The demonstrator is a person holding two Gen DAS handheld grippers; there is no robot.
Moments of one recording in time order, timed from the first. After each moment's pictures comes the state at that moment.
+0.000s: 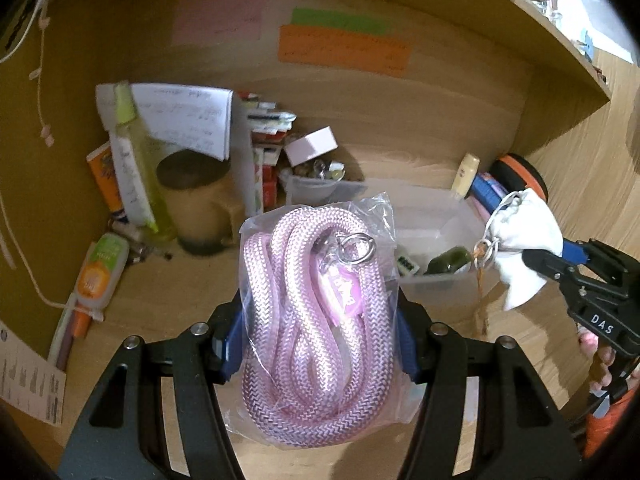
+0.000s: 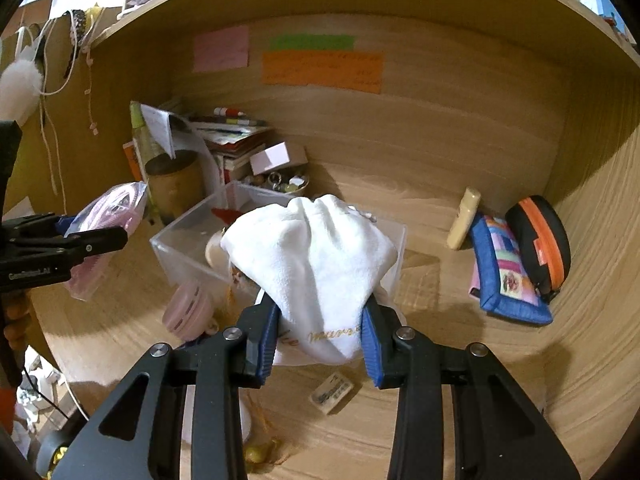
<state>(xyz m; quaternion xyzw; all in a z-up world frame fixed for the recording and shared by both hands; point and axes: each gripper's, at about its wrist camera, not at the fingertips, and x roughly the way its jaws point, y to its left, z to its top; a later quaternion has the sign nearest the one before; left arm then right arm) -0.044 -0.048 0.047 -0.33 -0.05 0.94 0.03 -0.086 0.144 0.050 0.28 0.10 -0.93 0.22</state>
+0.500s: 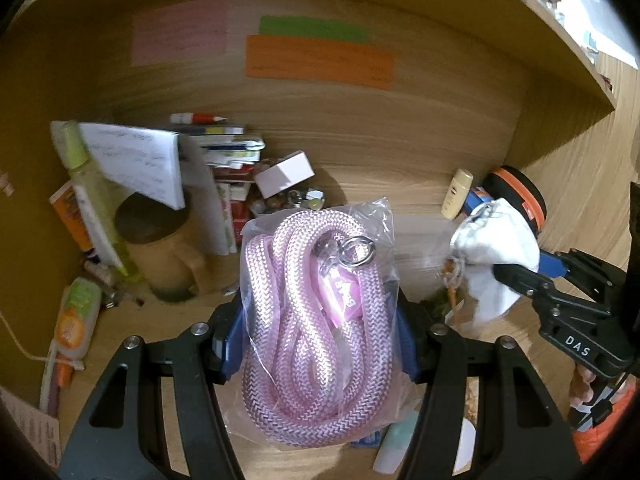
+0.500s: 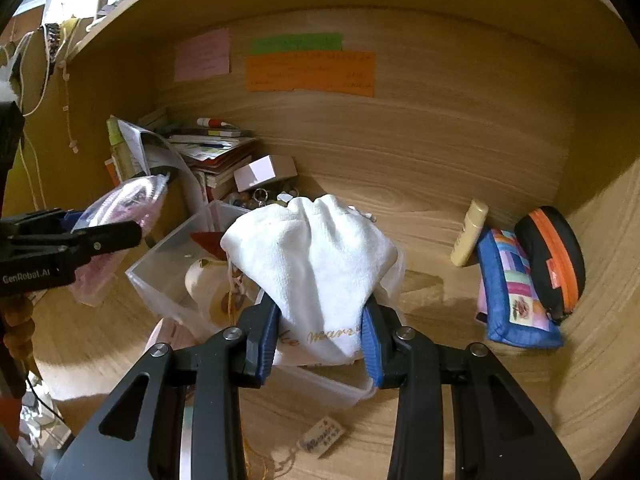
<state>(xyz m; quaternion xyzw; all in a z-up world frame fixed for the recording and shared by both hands) -0.099 -0.030 0.058 -0.33 -0.04 0.94 0.06 -0.130 0.135 0.049 0.29 0.09 -0.93 0.22</state>
